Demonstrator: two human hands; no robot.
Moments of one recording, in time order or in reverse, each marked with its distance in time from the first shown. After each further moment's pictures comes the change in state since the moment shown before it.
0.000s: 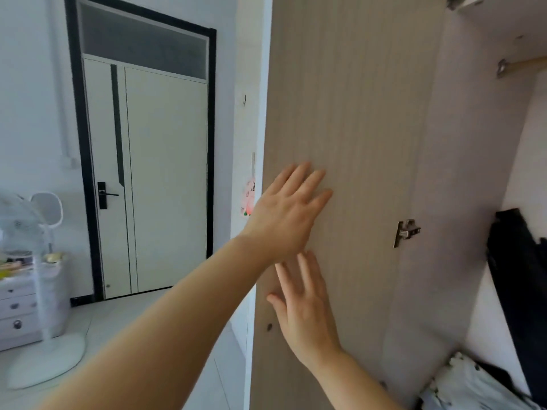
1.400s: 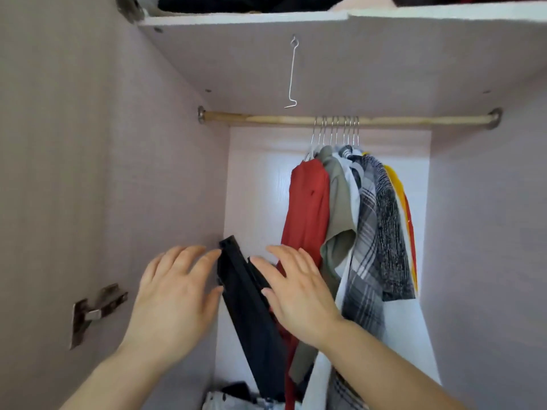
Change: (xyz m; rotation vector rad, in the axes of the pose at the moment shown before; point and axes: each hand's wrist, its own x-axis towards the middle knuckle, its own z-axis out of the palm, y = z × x) left_hand 0.193 0.240 0.068 -0.916 0.148 -0.088; right_hand 0.011 0.296 -0.272 -0.942 -0.219 0.172
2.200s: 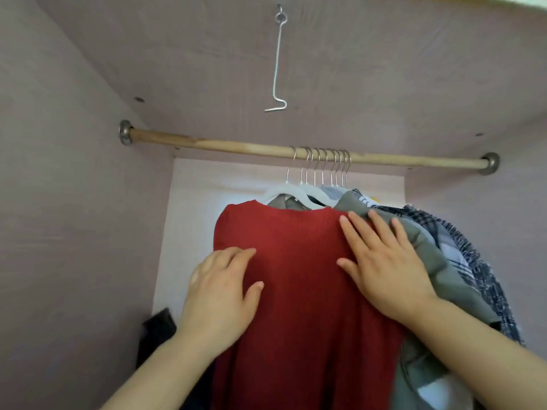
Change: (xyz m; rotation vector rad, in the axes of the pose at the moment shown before) left_hand 0.206 0.035 0.187 -0.506 0.130 0.099; right_hand 0.092 0.211 0.006 -0.697 -0.169 0.392
